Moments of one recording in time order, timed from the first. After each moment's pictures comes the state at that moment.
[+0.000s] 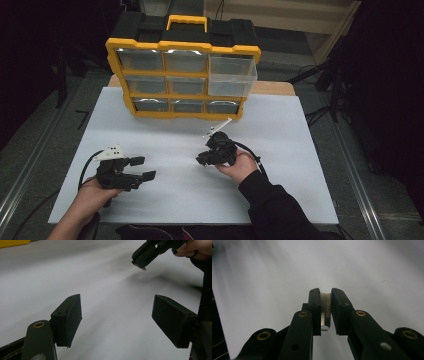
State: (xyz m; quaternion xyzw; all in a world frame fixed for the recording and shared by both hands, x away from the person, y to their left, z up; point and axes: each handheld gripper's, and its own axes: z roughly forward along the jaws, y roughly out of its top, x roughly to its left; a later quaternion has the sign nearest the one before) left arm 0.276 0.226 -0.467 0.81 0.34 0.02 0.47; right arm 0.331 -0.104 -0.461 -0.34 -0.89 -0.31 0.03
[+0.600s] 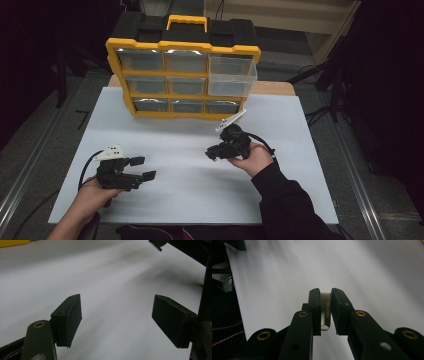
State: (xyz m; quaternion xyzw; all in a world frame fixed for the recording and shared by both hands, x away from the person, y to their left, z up) left arm 0.276 0.226 -0.467 0.81 0.35 0.02 0.47; right arm 0.332 -0.137 -0.426 -0.30 -0.90 -0.33 0.03
